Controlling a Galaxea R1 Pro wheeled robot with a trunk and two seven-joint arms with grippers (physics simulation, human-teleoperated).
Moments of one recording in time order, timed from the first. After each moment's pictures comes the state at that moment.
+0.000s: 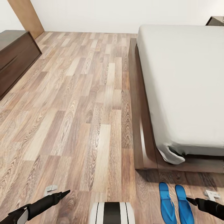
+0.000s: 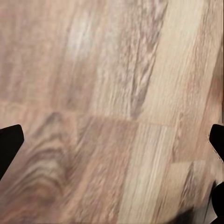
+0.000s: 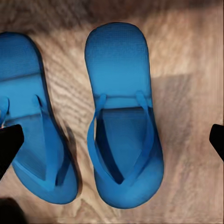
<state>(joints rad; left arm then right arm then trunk) -0.52 0.29 0.47 -0.22 -0.05 0.06 -1.03 -0.41 -0.53 -0.15 -0.43 -0.20 0.25 0.64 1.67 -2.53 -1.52</state>
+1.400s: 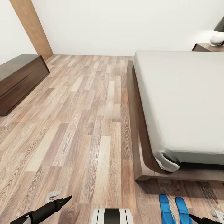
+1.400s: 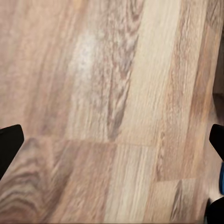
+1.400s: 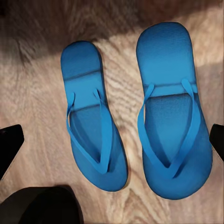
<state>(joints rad) -0.52 0.27 0.48 -0.11 -0.04 -0.02 -0.97 -0.40 -0.55 -0.13 -0.13 -0.31 0.03 0.89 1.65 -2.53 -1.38</state>
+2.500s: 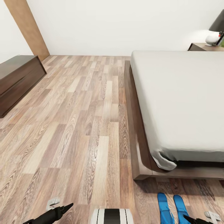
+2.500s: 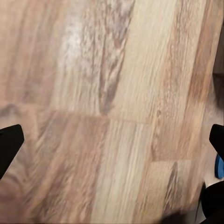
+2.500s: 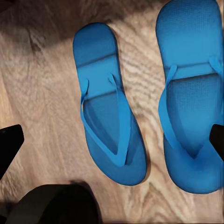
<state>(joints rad) -0.48 0.25 0.48 -0.09 -0.04 -0.02 -0.96 -0.39 -0.51 -0.14 -0.12 -0.31 0.02 0.90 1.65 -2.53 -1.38</state>
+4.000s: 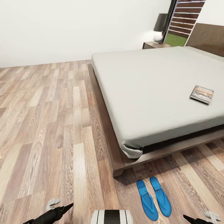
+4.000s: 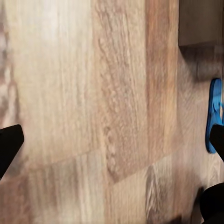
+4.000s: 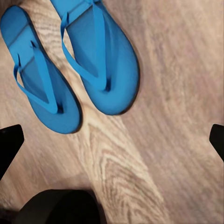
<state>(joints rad) -0.48 0.25 0.48 -0.09 -0.05 -0.02 -0.96 -0.39 -0.51 -0.14 -0.12 -0.31 0.02 0.90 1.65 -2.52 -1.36</state>
